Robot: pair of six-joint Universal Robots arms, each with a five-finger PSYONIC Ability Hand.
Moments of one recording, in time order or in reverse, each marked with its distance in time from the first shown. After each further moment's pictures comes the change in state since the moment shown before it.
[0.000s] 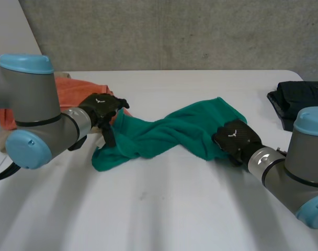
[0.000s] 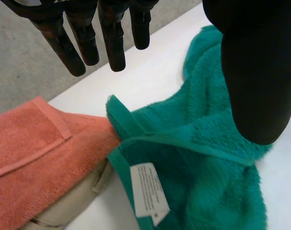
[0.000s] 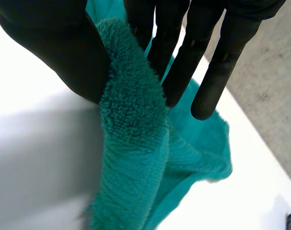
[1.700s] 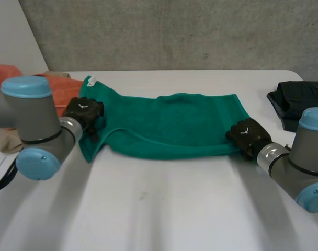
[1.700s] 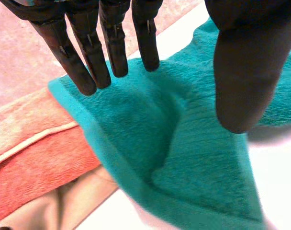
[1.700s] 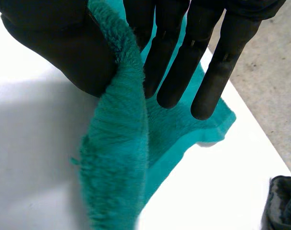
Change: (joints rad) left arm 0.054 -0.014 -0.163 0.263 -0.163 0.054; right arm -0.106 0.147 -0.084 -0.054 -0.016 -0.047; left_hand 0.229 0.051 0.232 0.229 0.225; right_hand 0.000 0.000 0.000 0.001 0.040
